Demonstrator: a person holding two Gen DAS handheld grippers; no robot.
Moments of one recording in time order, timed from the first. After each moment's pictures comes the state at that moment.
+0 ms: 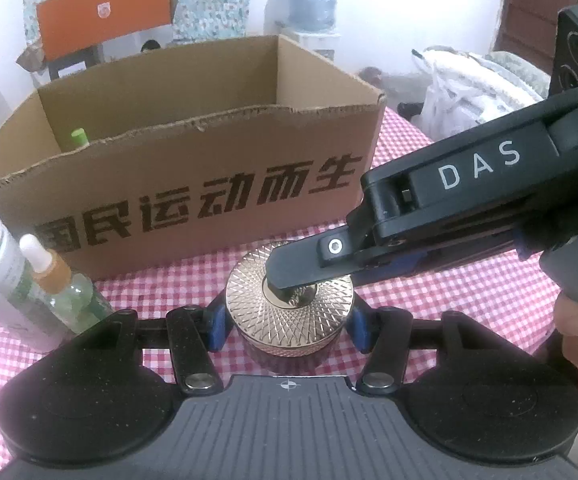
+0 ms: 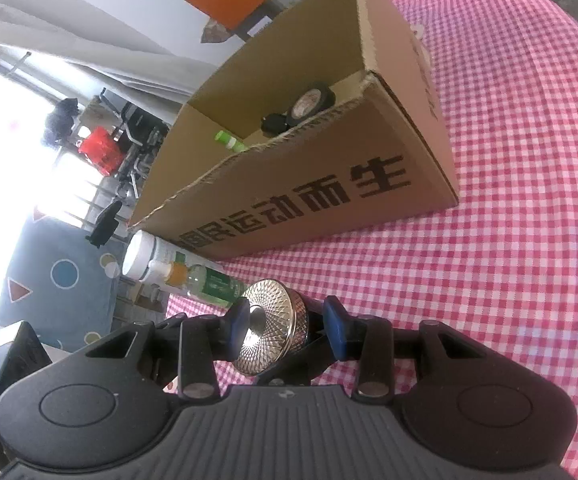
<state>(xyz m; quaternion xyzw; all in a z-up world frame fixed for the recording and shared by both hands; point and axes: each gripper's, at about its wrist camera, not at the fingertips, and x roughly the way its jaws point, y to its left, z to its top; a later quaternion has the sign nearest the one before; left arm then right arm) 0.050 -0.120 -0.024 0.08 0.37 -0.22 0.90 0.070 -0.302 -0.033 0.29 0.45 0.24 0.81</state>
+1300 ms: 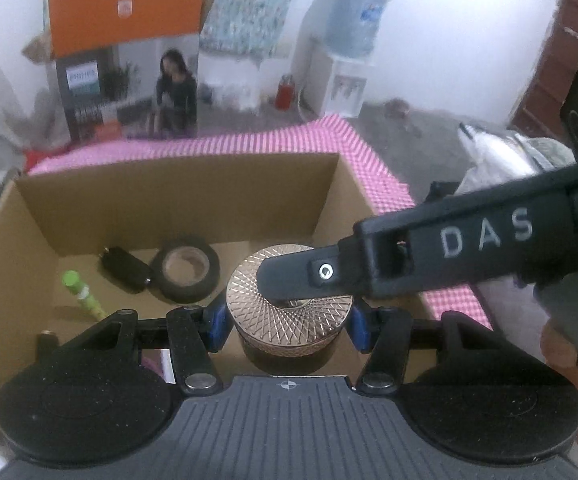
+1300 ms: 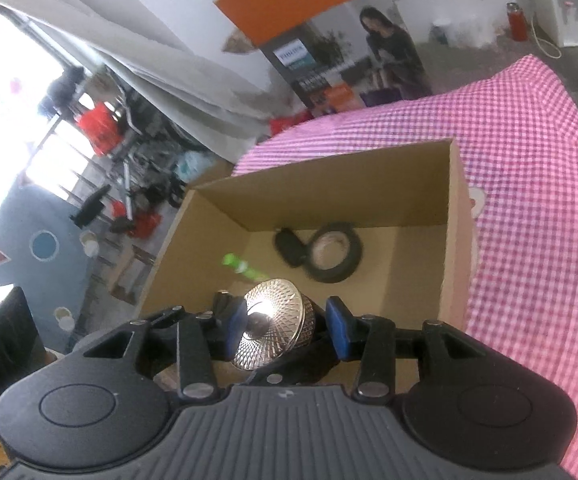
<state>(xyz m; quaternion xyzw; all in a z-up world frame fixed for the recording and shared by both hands) 0.202 -0.131 0.038 -0.01 0.41 -0.19 0.89 0.233 -0.297 0.058 0.18 0.46 0.25 0.83</state>
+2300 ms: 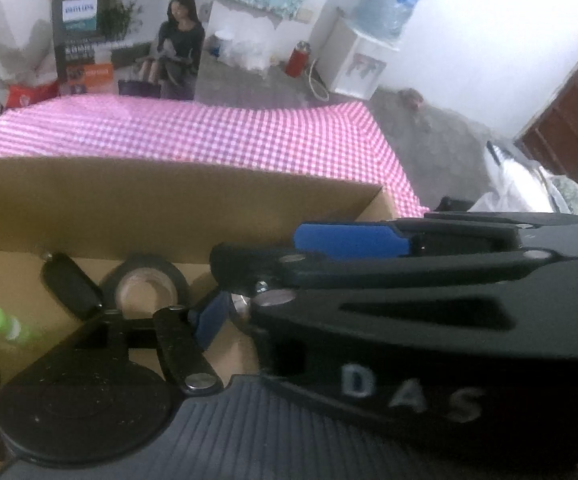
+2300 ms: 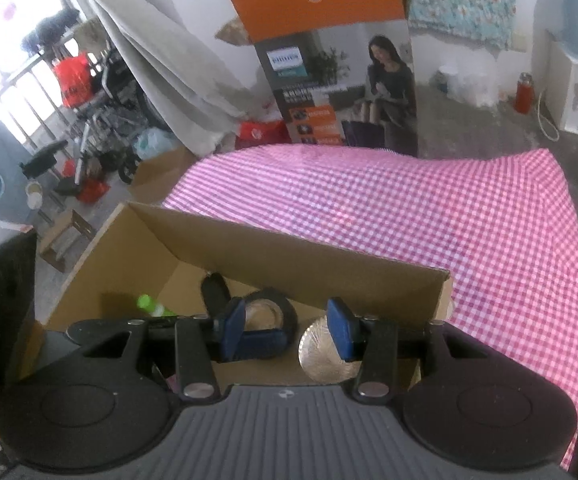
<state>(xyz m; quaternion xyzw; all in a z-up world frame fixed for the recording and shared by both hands) 0.272 -0.139 0.026 -0.08 0.46 -0.18 0.87 0.289 -0.269 0.063 0.05 0.43 0.24 0.87</state>
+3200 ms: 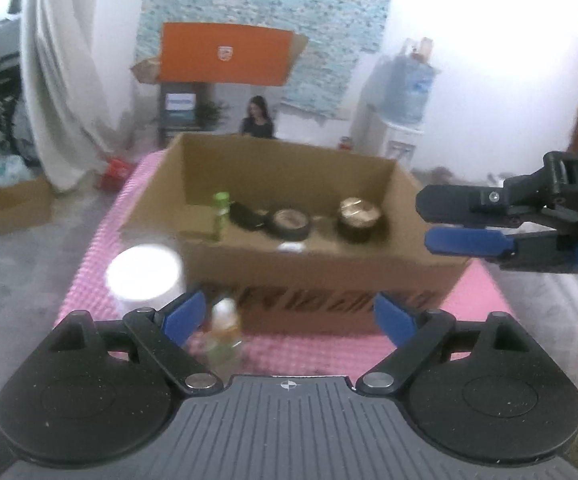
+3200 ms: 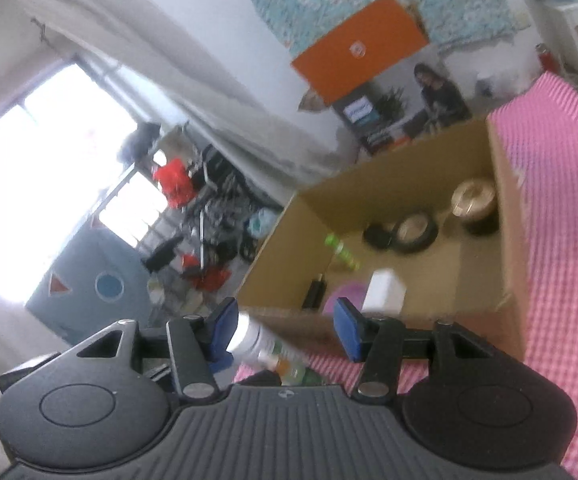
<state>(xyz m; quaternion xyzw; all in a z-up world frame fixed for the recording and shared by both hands) 0.040 -0.032 0.035 -0.04 0.30 -0.10 0.95 0.092 -0.290 0.055 0.25 0.33 0.33 0.85</state>
